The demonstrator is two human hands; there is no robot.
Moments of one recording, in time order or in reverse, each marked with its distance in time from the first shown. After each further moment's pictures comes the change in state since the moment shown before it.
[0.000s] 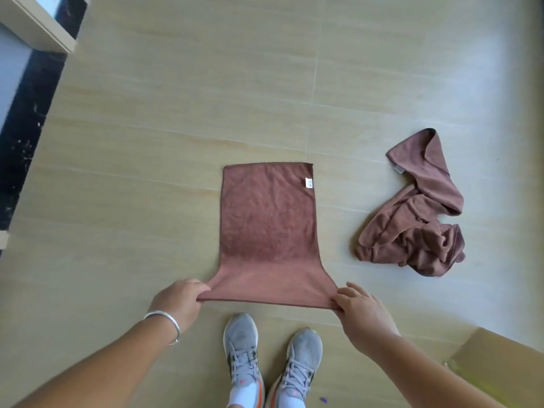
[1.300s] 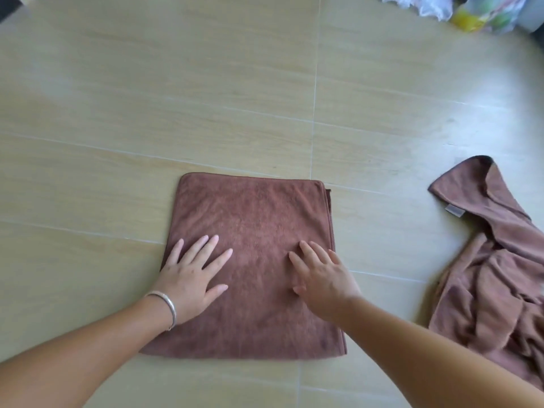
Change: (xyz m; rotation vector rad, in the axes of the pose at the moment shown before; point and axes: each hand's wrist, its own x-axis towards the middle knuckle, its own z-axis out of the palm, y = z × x) left_hand 0.373 0.005 0.097 0.409 0.372 0.306; right_hand 0.382 0.048 0.086 -0.357 0.291 -0.162
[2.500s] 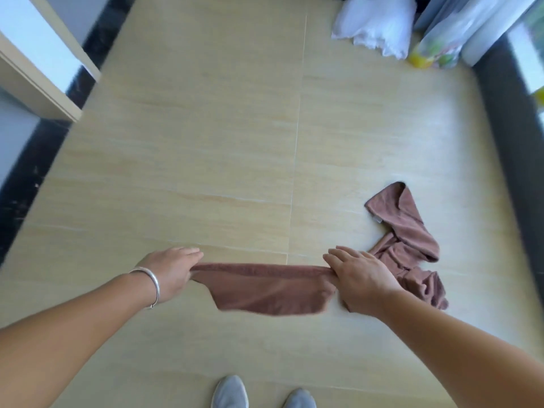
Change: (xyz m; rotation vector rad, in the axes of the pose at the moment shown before) left_hand -0.183 -0.029 -0.351 -0.046 -0.329 -0.029; right_hand -0.229 0.028 -0.326 0.122 0.003 -0.005
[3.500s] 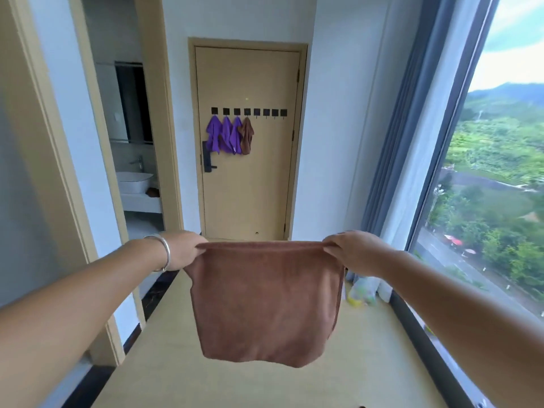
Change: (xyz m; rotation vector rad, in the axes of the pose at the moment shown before) left_hand -0.510 0.009 -0.634 -0.065 0.652 -0.043; right_hand -0.280 -0.085 -0.745 -0.062 0.523 0.172
